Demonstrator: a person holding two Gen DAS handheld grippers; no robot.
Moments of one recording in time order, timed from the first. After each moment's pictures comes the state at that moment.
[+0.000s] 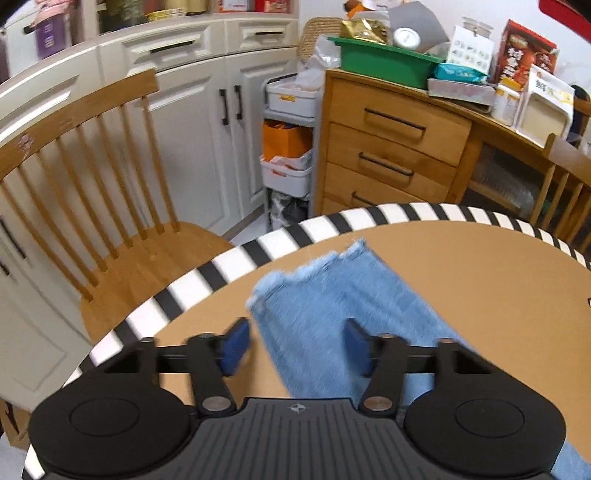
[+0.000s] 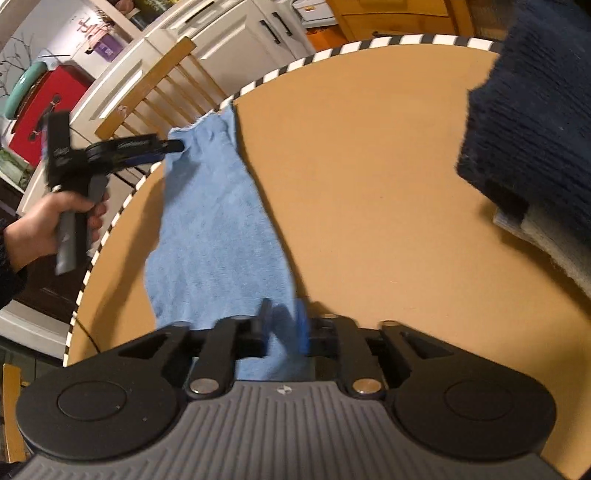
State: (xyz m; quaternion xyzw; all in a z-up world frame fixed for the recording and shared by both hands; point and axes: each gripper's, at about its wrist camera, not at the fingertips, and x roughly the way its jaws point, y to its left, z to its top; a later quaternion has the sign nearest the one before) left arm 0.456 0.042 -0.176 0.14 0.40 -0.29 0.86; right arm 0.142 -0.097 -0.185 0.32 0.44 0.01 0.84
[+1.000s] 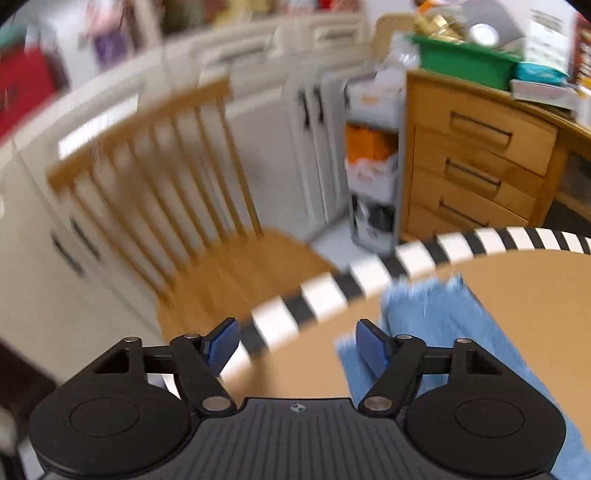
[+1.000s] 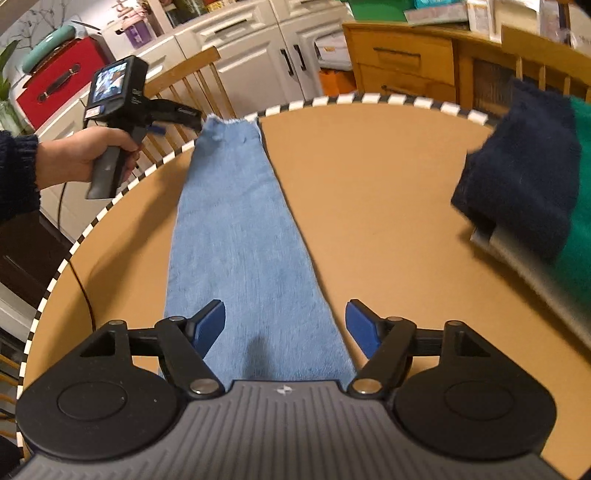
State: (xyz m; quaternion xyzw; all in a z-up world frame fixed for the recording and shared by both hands) left arm 0.482 0.043 -0.183 0.15 0.40 -0.15 0.89; right arm 0.081 -0.058 -0.154 0.21 0.42 -0.04 0.88
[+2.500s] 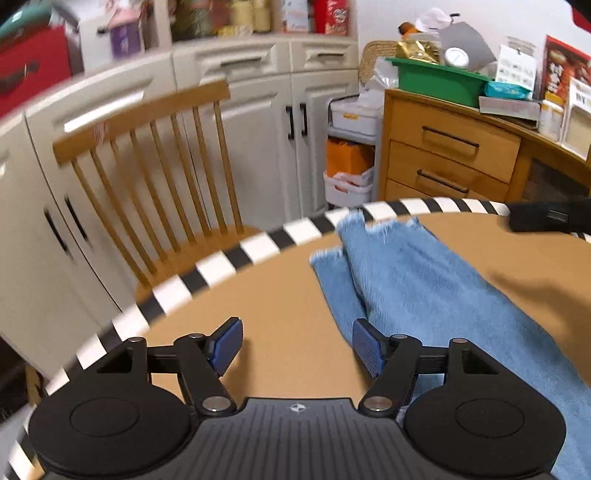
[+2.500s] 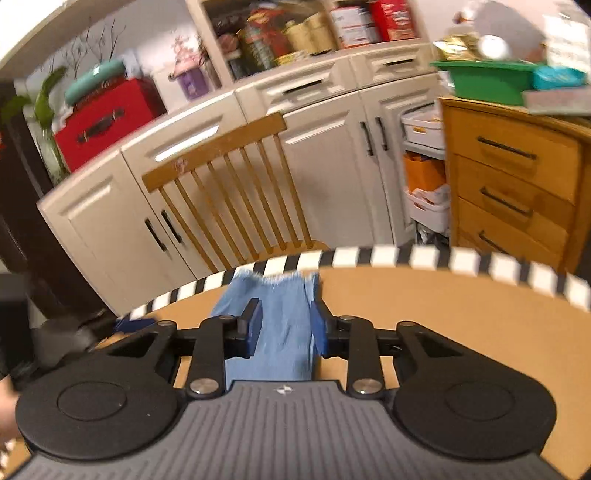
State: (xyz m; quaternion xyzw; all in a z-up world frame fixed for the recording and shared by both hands) left arm 0.393 0.079 -0.210 0.12 0.35 -0.19 0.91; right arm 0.344 -0.109 -0.161 0.13 0.31 0.08 0.94
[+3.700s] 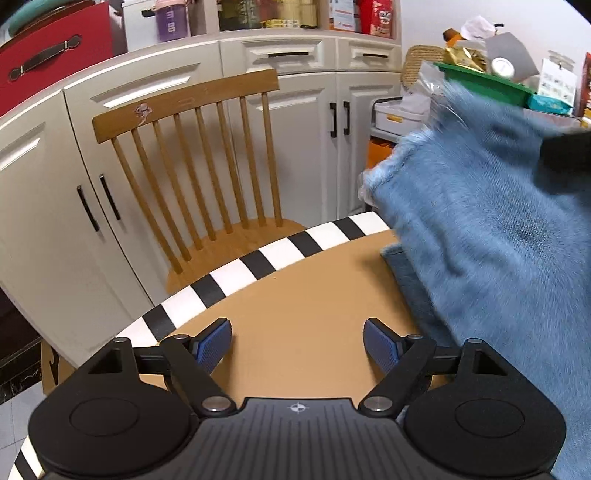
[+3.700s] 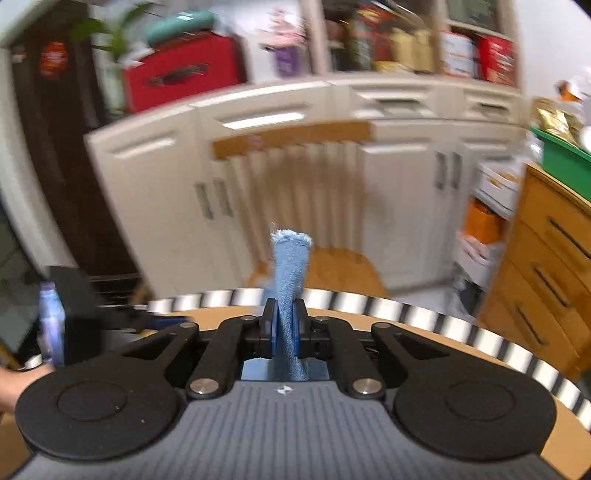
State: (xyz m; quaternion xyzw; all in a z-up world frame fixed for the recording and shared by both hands) left arm 0.409 0.109 -0.216 0.10 0.35 -0.13 0.92; right arm 0.361 -0.059 -0.116 0.03 0.33 0.13 0.94
